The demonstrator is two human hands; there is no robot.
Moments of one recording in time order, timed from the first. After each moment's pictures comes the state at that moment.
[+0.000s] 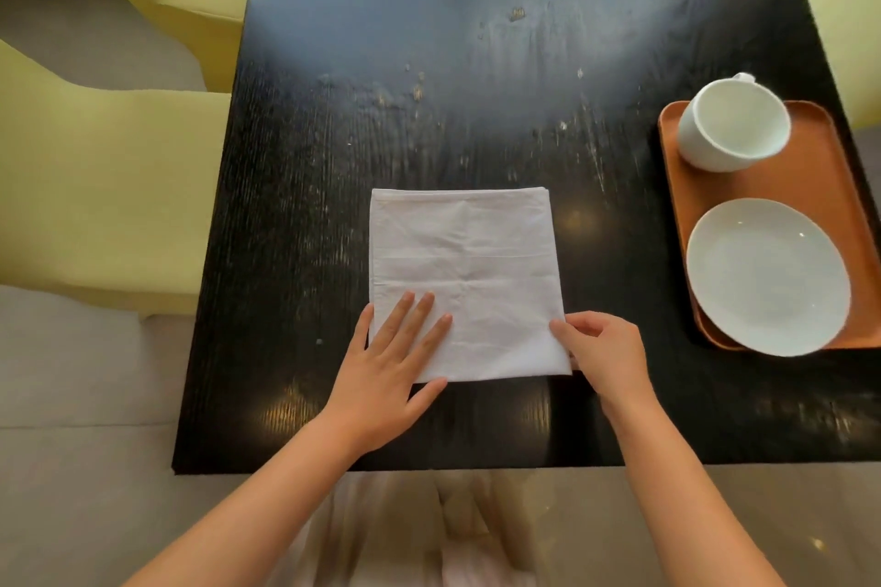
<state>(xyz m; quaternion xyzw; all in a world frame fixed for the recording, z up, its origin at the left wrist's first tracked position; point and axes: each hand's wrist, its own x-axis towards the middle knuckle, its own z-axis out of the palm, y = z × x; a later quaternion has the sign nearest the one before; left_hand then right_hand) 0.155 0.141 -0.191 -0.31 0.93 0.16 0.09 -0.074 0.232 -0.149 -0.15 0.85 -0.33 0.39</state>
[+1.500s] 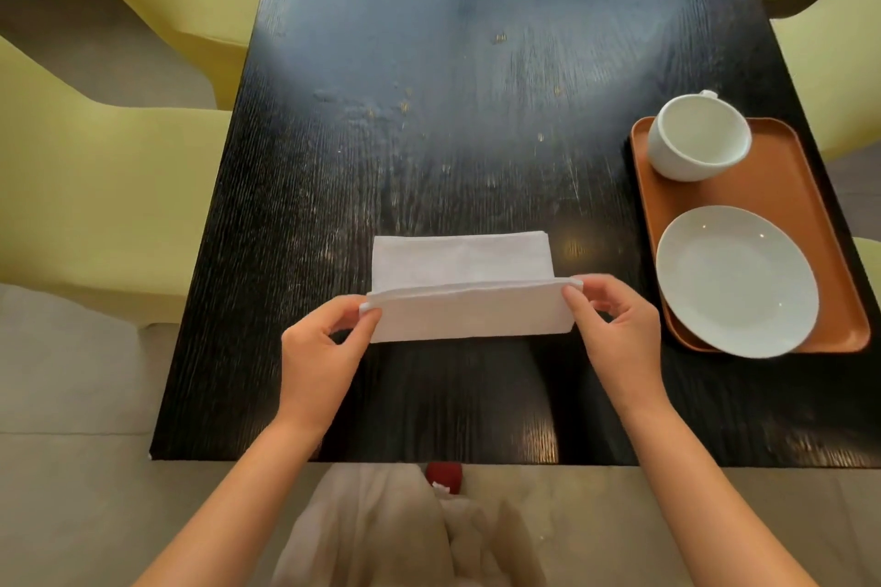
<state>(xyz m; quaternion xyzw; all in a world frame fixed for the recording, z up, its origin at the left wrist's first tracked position) 0.150 0.139 -0.140 -0.51 0.68 0.42 -0.32 -0.098 0.242 -0.119 -0.34 0.79 -0.45 0.25</state>
